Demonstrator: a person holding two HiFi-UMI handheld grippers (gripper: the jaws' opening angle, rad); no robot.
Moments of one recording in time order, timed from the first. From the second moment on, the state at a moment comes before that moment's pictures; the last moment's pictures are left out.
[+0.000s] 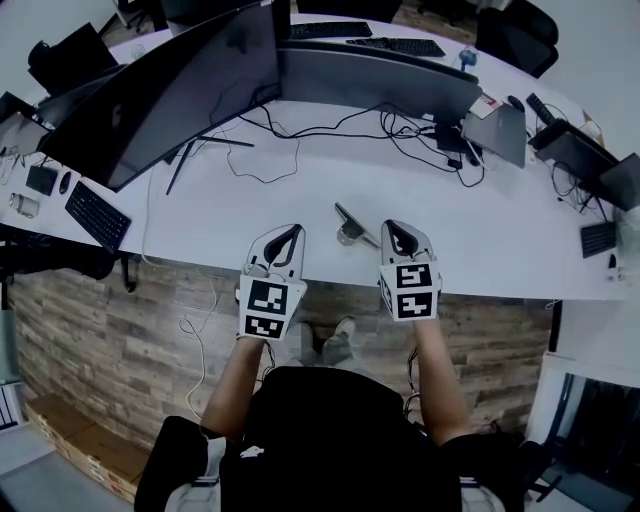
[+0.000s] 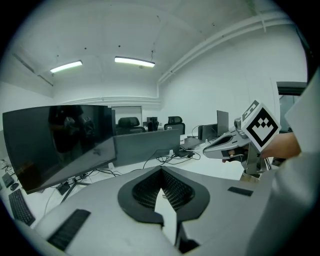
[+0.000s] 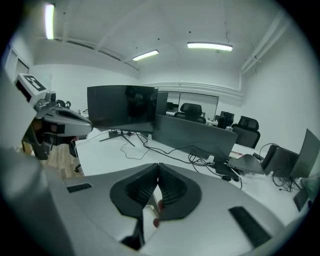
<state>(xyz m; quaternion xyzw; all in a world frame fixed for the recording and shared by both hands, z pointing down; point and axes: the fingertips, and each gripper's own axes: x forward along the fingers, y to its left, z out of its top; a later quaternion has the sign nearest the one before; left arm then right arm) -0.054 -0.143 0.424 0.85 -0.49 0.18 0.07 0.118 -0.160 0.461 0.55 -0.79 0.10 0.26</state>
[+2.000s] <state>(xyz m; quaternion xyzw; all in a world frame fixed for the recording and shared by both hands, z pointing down) -0.043 -0.120 0.254 0.87 -0.49 0.07 -0.07 0.145 -0.114 0.277 0.61 -0.79 -0.01 0.12</state>
